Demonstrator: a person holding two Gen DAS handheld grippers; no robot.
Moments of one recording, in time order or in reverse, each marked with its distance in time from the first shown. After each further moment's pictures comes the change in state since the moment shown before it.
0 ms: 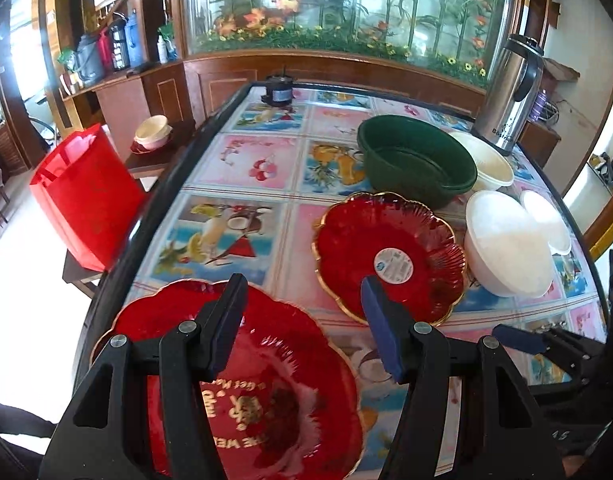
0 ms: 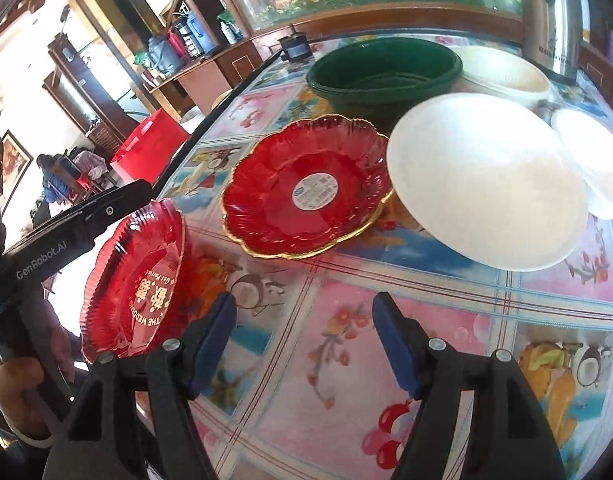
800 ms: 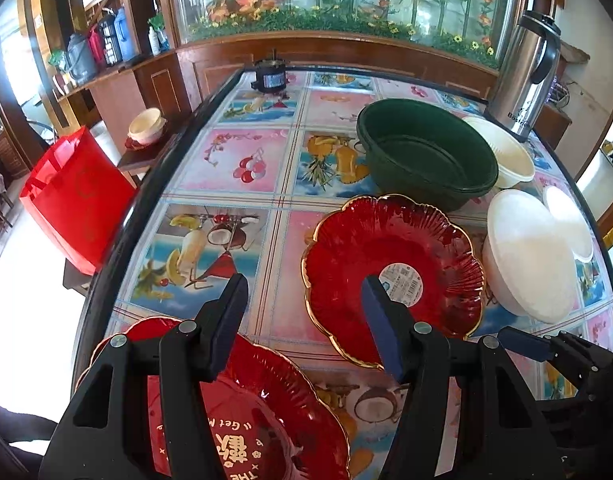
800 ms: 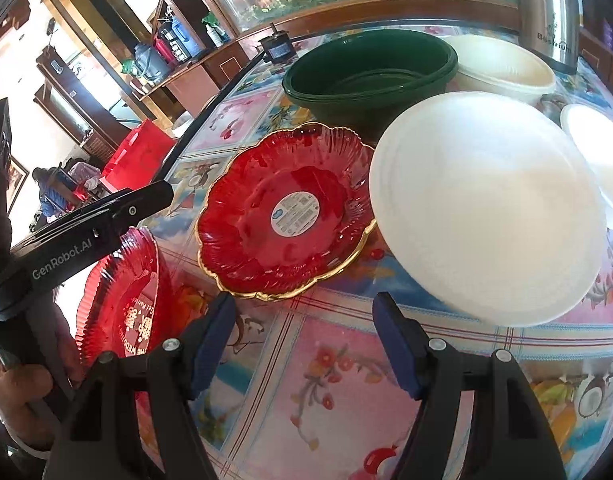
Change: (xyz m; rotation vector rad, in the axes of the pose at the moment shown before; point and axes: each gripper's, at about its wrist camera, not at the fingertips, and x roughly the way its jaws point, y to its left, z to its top) left arm 0.044 -0.014 0.026 0.025 0.077 0.038; right arm 0.014 -0.016 0.019 0.045 0.015 0.000
